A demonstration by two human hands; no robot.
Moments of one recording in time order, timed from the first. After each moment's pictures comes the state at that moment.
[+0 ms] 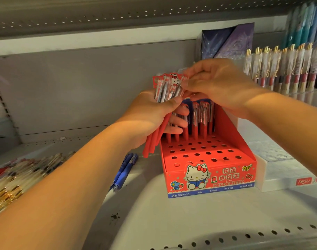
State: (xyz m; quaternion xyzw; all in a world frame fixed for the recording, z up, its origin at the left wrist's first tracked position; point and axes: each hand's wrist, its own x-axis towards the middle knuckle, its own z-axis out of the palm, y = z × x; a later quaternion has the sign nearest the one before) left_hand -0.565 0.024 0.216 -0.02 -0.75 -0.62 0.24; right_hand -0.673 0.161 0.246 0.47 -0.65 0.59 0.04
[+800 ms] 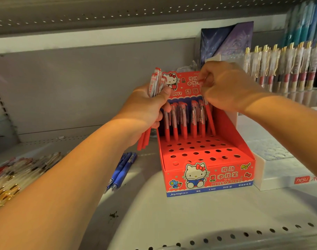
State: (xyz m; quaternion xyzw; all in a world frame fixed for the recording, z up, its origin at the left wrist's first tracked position) left_hand -0.566 0.018 0.221 0.04 -0.78 -0.55 0.31; right_hand -0.691 0.170 0.247 0.40 -0.81 0.34 0.25
